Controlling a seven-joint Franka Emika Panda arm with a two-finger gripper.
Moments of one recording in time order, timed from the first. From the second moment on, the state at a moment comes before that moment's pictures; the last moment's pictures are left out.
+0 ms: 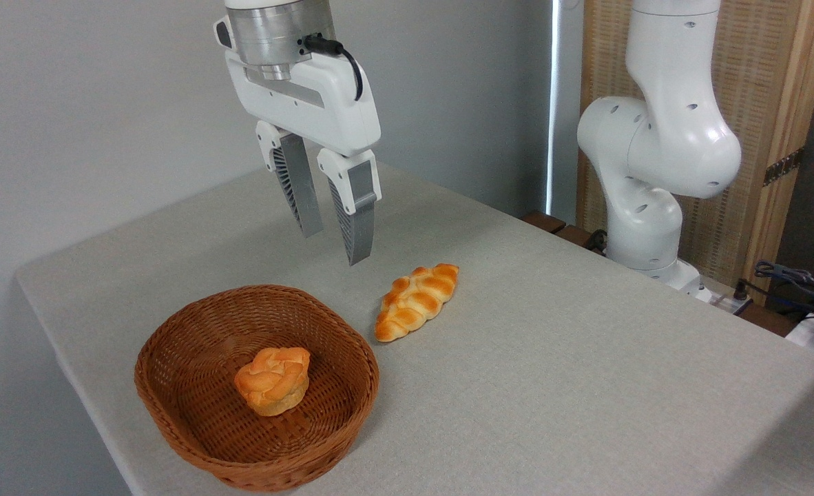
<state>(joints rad) -0.09 -0.07 0.01 -1.70 0.00 1.63 0.68</state>
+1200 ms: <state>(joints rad) -0.09 -0.06 0.01 -1.79 0.00 1.96 0.68</state>
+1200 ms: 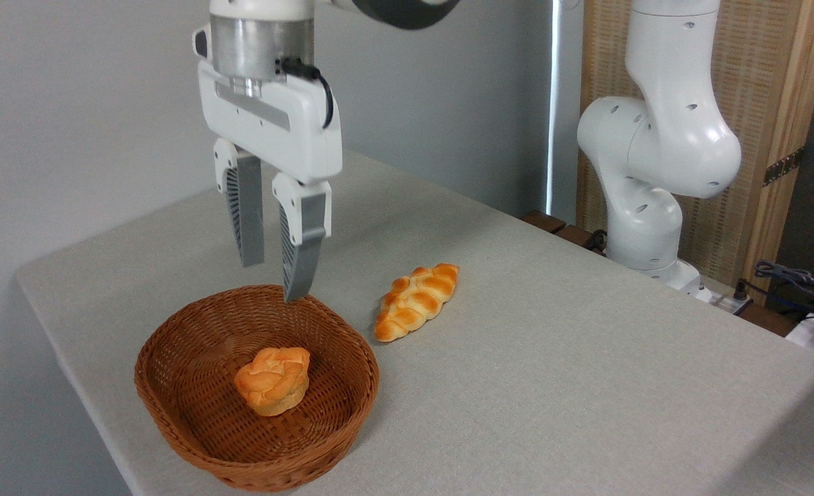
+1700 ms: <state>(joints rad) -0.10 0.08 0.00 -1.86 0.00 2.05 0.74</state>
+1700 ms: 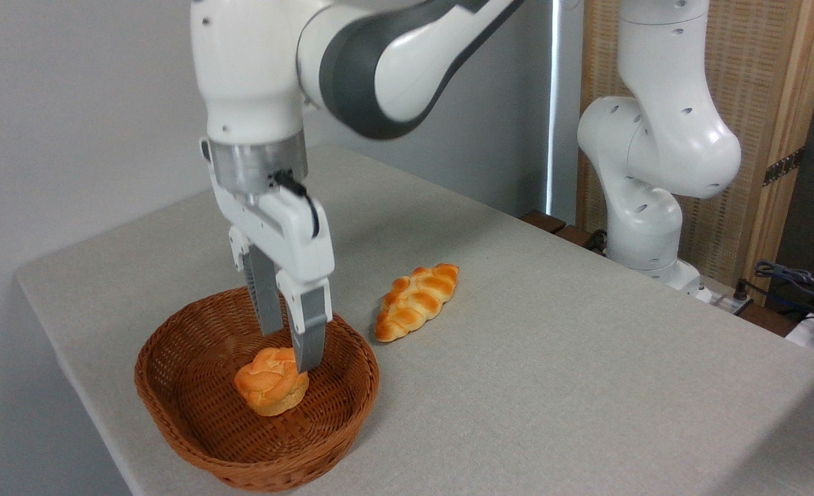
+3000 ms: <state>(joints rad) -0.09 0.15 -0.05 -1.86 -0.09 2.11 0.81</state>
